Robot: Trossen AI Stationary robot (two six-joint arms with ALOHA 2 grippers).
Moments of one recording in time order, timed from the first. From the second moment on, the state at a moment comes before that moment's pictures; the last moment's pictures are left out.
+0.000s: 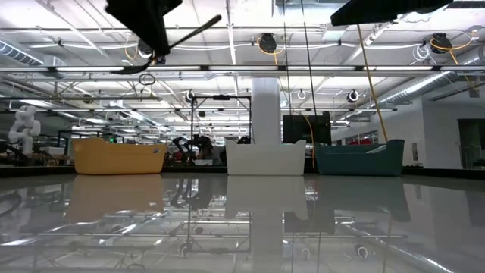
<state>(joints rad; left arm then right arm) -0.37 1.53 1.32 -0.95 -0.37 0.02 0.64 1.33 0.74 0.02 0.68 0.02</state>
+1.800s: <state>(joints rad) 0.83 1.39 0.89 -0.57 -0.38 0.04 0.35 1.26 0.74 -0.39 0.68 -0.11</state>
